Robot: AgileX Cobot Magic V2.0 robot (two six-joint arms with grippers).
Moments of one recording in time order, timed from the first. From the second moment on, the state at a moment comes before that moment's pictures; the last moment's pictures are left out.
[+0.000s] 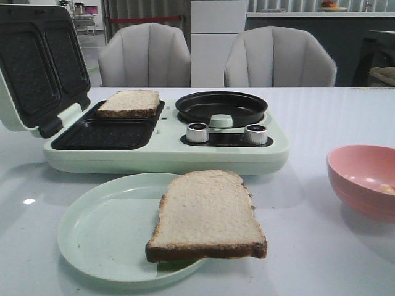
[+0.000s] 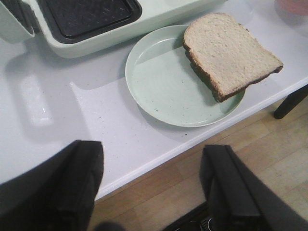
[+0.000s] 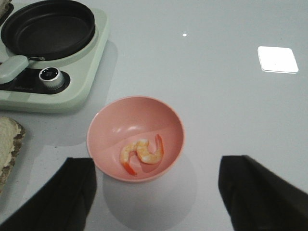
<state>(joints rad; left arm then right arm) -0.78 0.59 -0.63 0.21 0.88 -0.35 0.03 0.55 -0.57 0.05 0.63 0.03</state>
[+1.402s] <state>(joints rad) -0.78 0.59 -0.63 0.21 0.89 -0.35 0.39 1.70 -0.77 1.18 0.51 -0.67</state>
